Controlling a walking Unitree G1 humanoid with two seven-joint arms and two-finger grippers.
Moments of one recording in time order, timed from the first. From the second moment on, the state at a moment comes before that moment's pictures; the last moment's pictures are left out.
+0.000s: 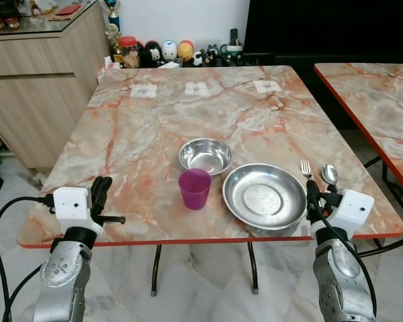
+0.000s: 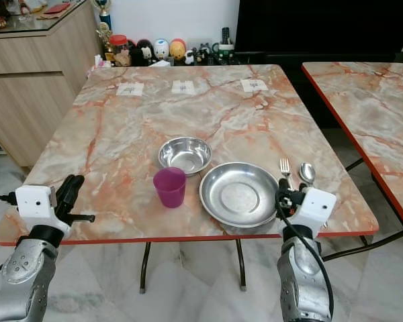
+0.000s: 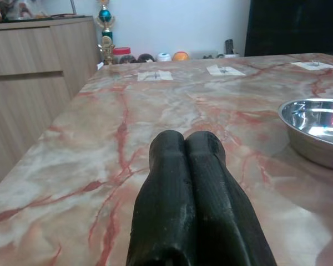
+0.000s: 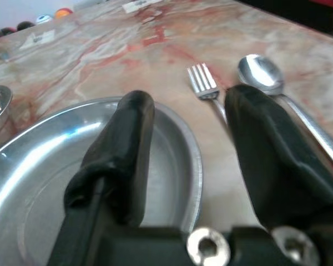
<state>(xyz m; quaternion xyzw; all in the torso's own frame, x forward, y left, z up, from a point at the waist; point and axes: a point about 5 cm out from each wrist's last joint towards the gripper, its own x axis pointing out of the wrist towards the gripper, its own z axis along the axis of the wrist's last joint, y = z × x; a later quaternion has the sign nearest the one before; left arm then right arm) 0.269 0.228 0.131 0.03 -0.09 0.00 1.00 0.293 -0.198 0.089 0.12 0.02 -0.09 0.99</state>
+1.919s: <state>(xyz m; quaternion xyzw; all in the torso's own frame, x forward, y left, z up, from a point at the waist) 0.187 0.258 -0.059 0.02 0.37 0.06 0.93 0.303 -0.194 0.079 0.21 0.04 -0.10 0.97</state>
